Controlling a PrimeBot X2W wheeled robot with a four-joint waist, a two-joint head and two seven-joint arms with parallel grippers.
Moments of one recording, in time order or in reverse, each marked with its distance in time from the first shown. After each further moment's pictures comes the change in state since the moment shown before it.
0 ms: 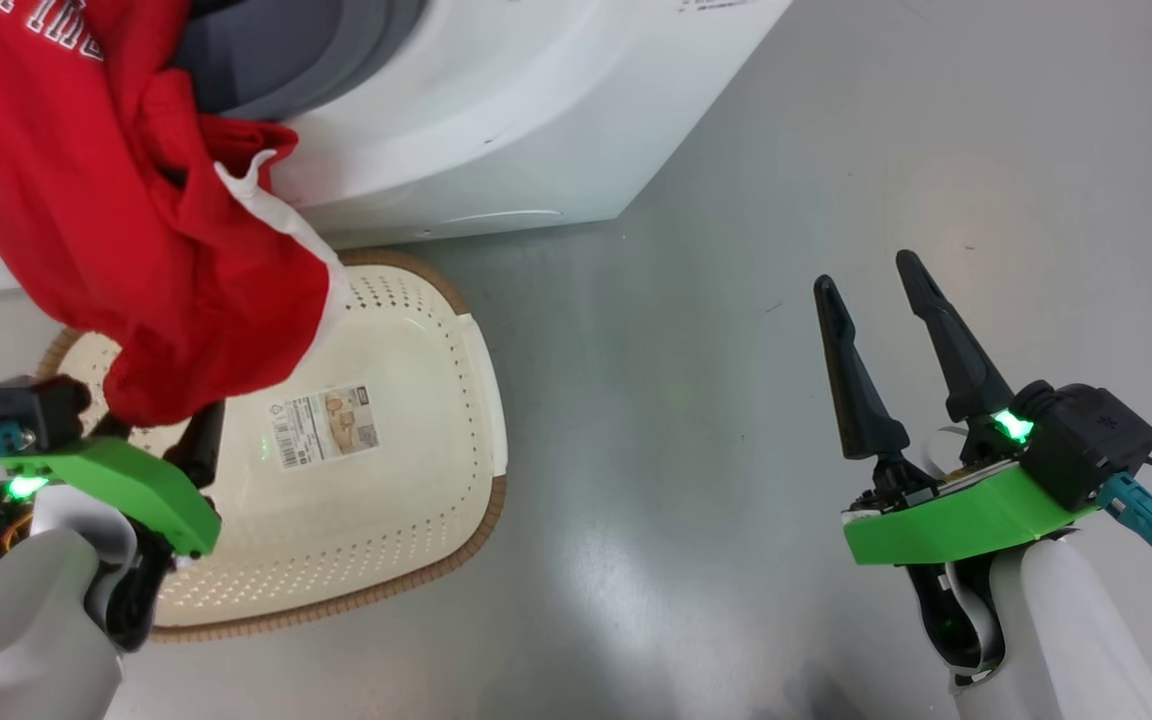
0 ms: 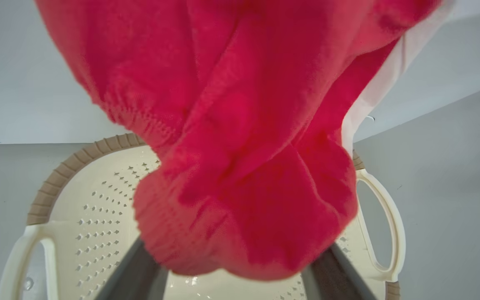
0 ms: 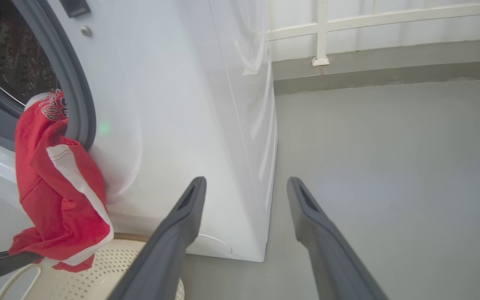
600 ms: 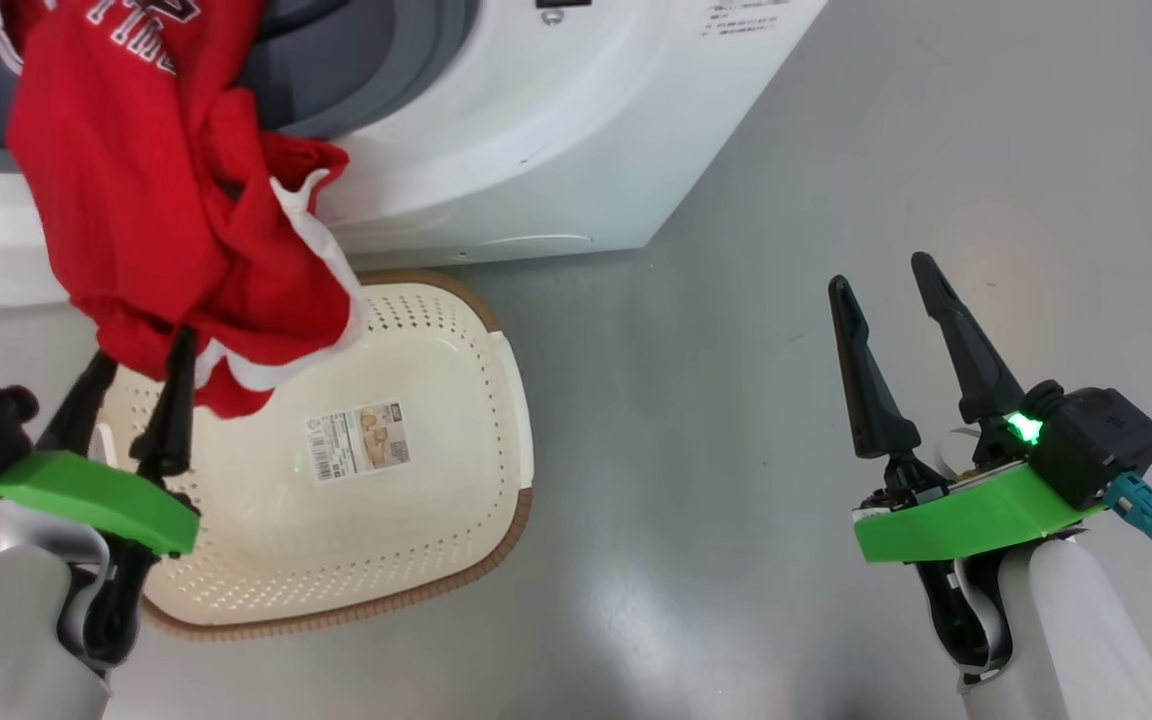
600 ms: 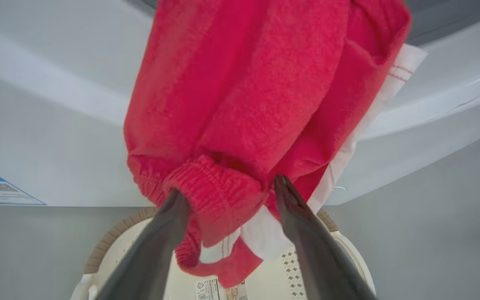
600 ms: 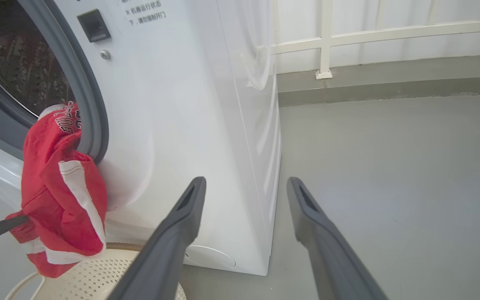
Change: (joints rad) left arm 0.190 -0.006 0.402 -0.297 0.242 0.000 0.000; right arm 0.002 -0.001 -0.025 0.013 -0.014 0.000 0.000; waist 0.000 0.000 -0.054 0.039
